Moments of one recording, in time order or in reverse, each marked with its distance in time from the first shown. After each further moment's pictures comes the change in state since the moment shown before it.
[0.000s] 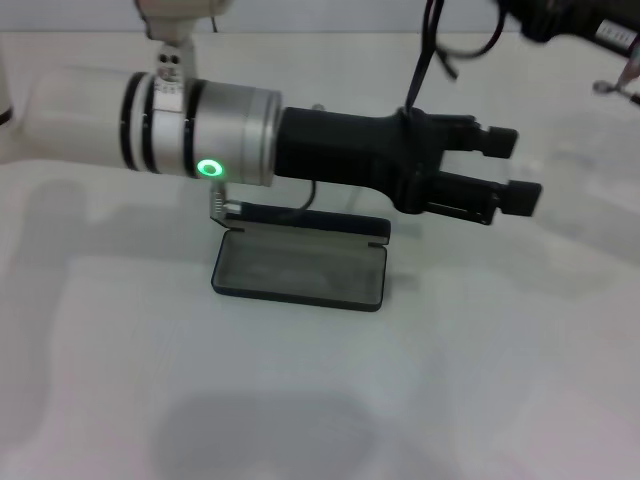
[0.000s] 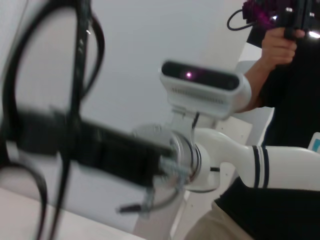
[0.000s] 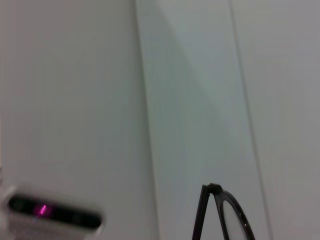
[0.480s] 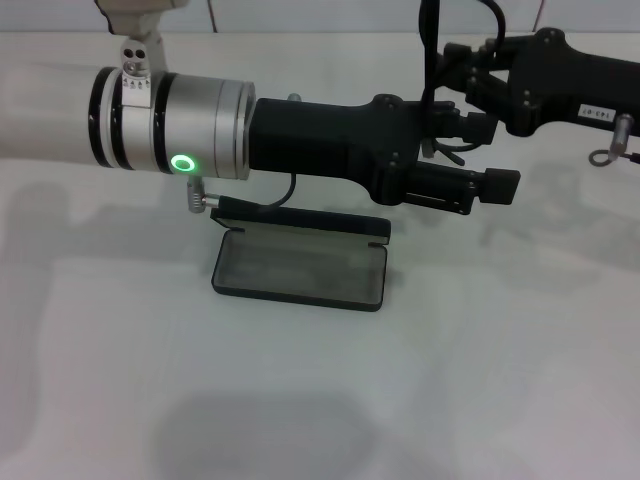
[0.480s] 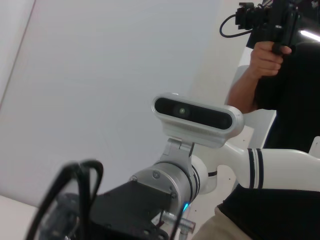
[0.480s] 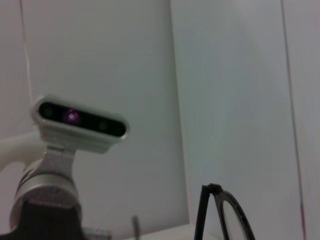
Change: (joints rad) left arm 0.048 0.005 -0.001 0.075 -0.017 0.026 -0.014; right arm -0.002 -0.022 -0.004 -0.003 -0.211 -0.038 0.056
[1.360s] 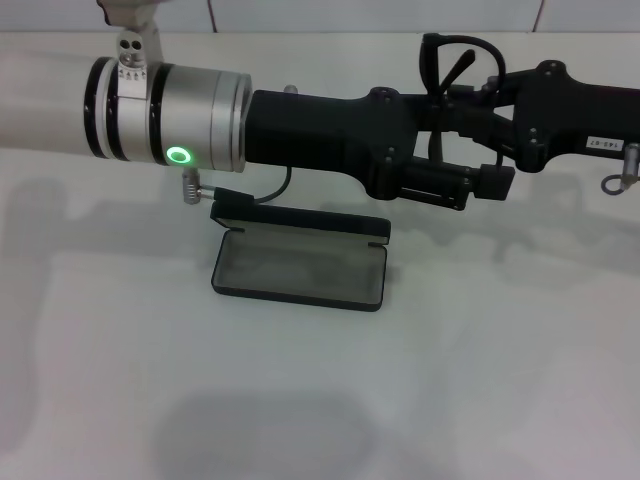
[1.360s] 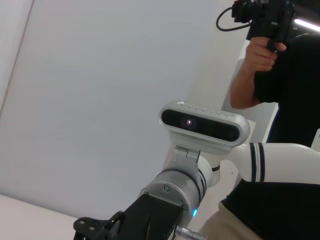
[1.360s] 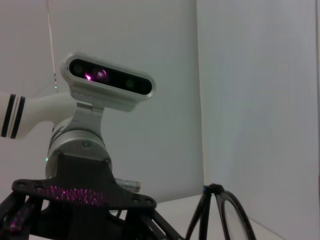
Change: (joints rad) left arm -0.007 0.011 0.001 0.011 0.007 -0.001 0.006; right arm -0.011 -0.015 0.012 -0.012 -0.090 -0.047 0.005
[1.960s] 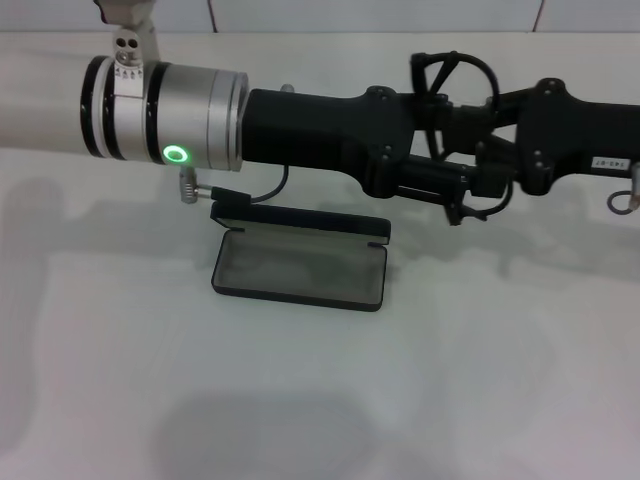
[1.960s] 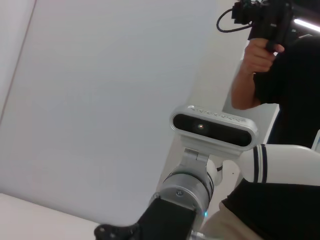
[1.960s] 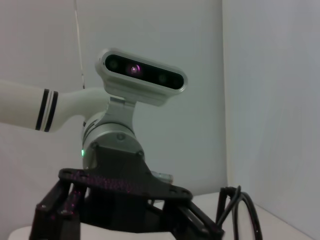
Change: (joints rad) left arm 0.003 0.004 0.002 0.000 -0.003 0.000 -0.006; right arm -0.016 0.001 0.001 -0.022 -0.029 -0.056 -0.001
